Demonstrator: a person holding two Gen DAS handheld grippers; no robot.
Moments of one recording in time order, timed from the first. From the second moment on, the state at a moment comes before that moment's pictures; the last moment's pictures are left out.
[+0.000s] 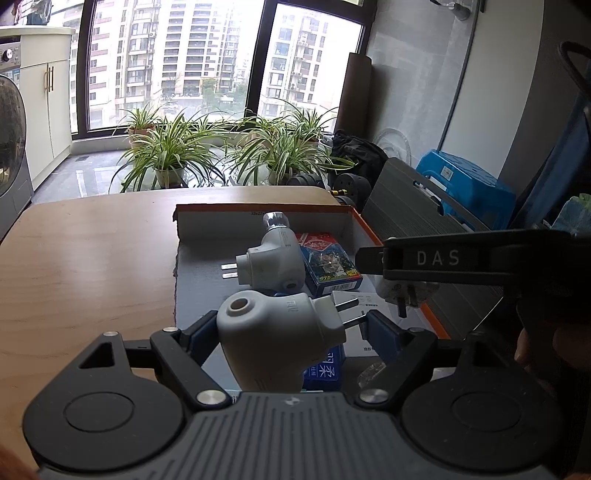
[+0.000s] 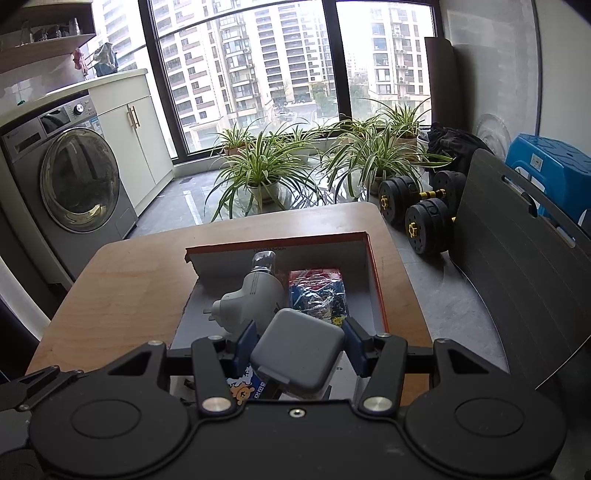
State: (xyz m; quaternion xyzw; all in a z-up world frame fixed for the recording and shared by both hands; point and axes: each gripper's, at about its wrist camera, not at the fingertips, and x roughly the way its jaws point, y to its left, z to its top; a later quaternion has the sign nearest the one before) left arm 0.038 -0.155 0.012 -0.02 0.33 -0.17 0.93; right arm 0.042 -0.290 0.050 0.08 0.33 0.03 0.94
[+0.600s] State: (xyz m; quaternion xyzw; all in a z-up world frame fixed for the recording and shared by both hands) left arm 0.019 -0.152 0.031 -0.03 0.30 -0.18 0.94; right arm 0.000 -0.300 0.073 0.10 0.30 0.01 0.95
